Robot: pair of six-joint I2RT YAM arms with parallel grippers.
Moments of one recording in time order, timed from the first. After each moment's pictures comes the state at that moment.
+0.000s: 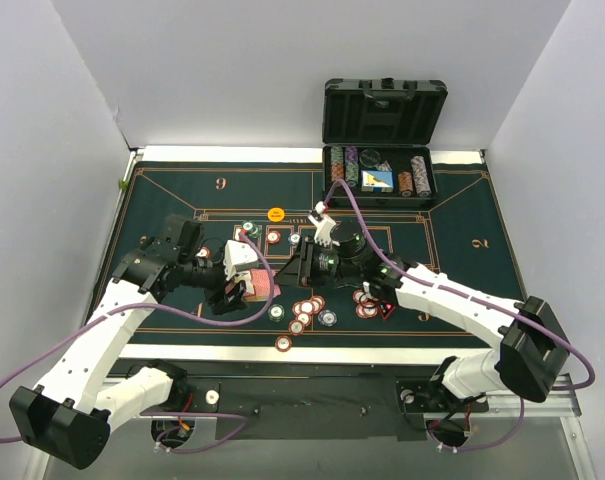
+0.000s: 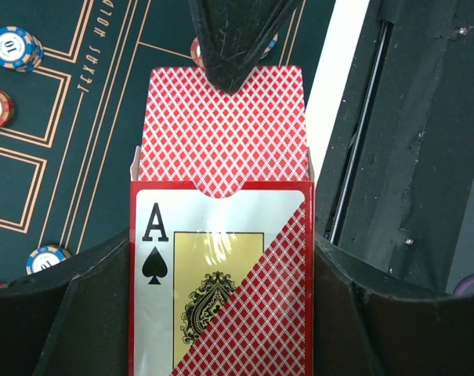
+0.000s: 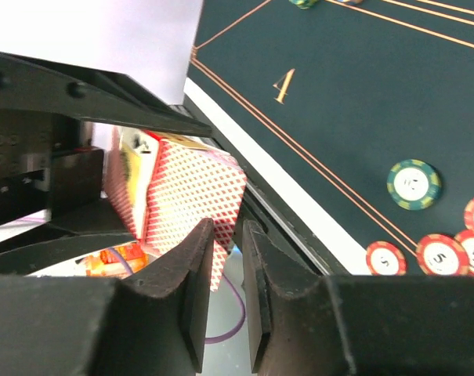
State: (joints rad) left arm -0.39 1.02 1.01 -0.95 0.69 0.66; right arm 0.85 1.36 0.91 0.02 -0.37 0.95
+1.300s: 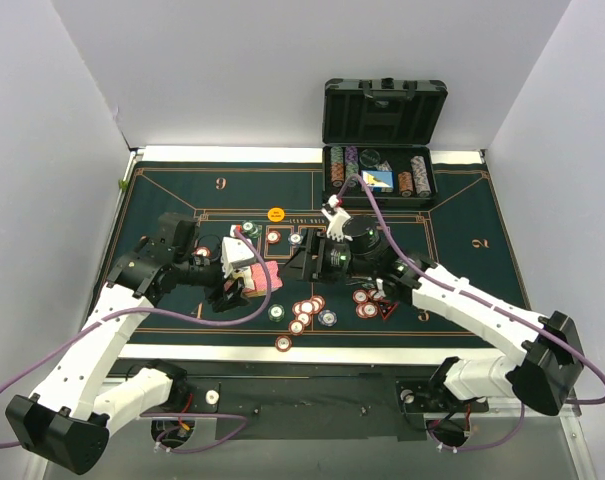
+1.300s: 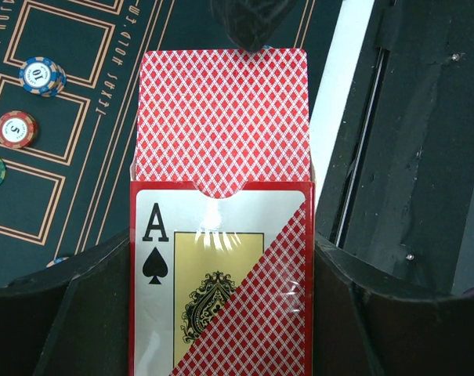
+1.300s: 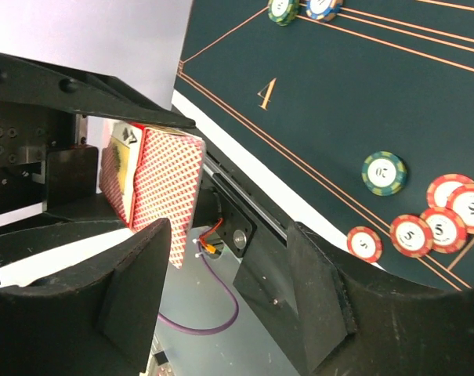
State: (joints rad) left arm -0.38 0.99 1.03 -0.92 0.72 0.63; right arm 0.82 1.26 0.95 -0.17 -0.31 0.89
